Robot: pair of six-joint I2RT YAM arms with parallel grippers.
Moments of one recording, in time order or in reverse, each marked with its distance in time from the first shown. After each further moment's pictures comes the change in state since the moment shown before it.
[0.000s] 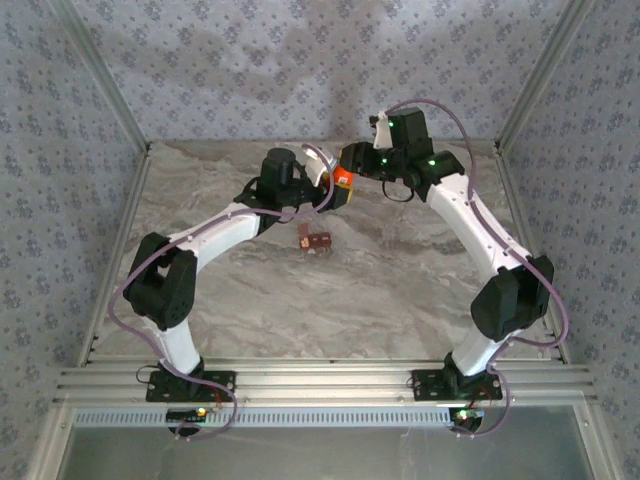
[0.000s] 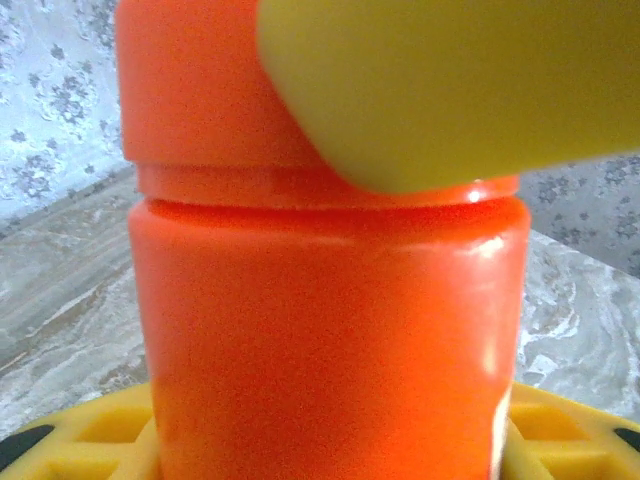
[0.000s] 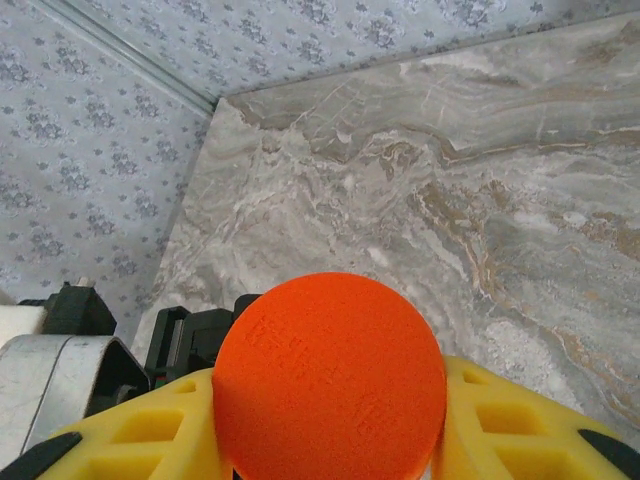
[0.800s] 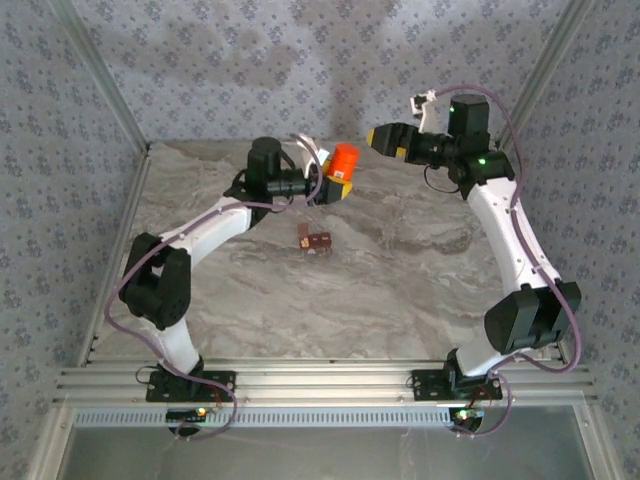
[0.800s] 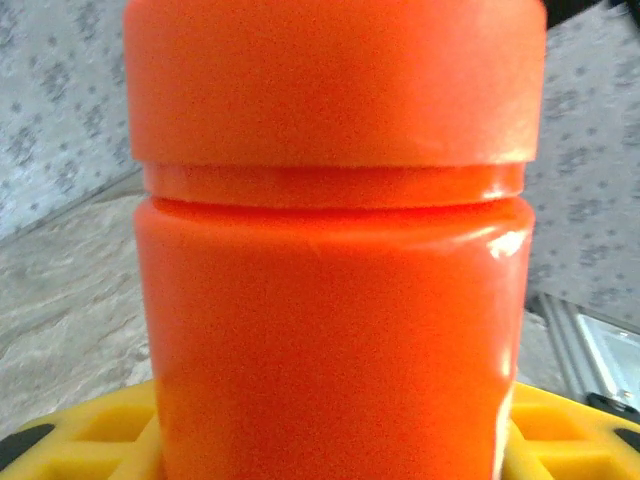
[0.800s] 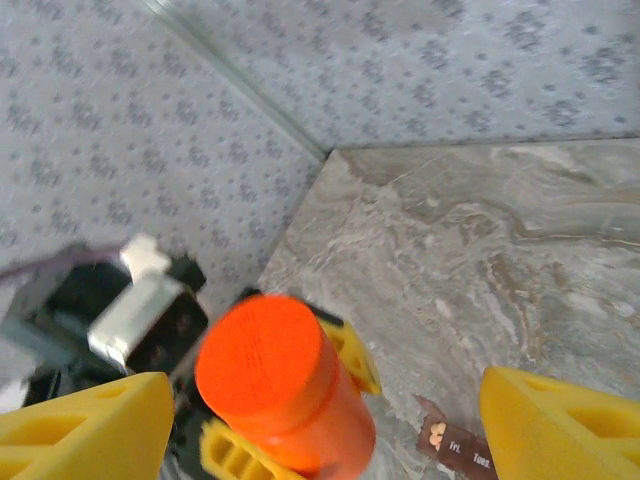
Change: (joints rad) left arm 0.077 -0.012 0.061 0.063 0.375 -0.095; right arm -0.239 -0.113 -0.019 0.069 -0.422 -0.111
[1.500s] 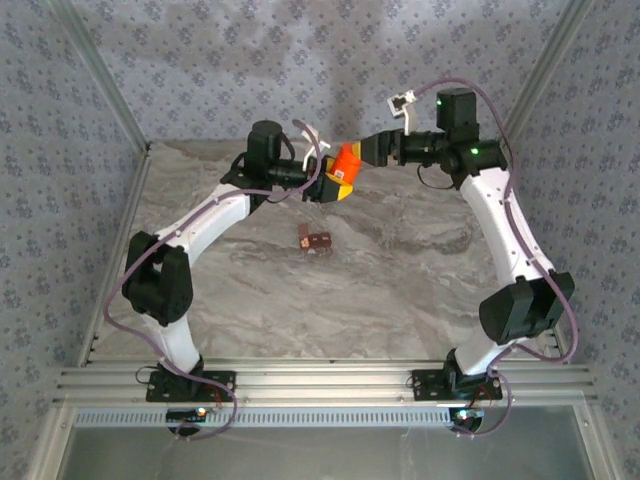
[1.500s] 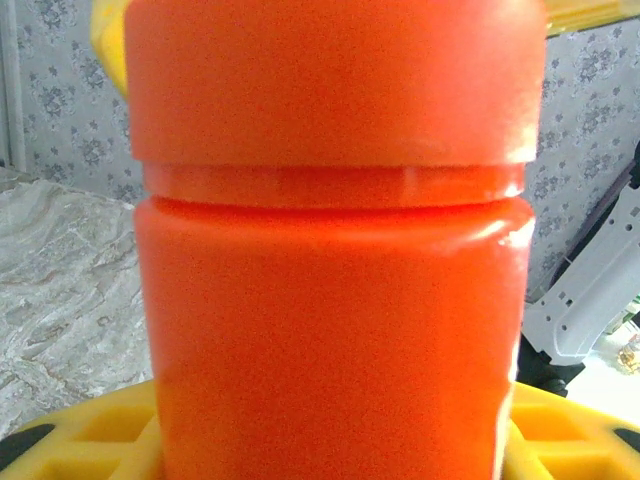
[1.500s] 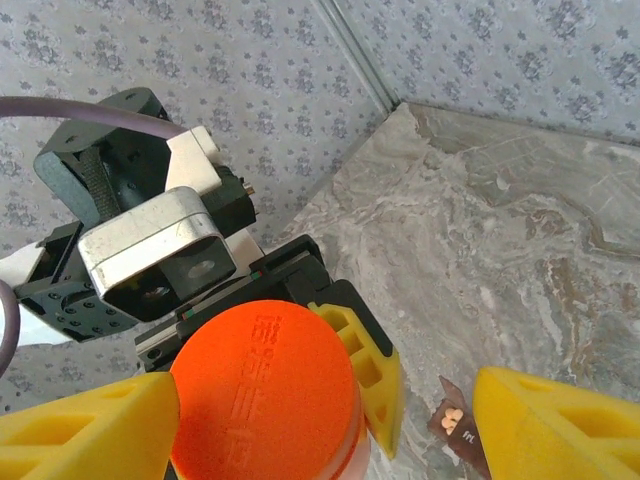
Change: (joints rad) left arm 0.000 0.030 0.142 -0.194 0.248 0.018; right arm 0.053 0.069 0.120 -0.145 -0.115 -0.236
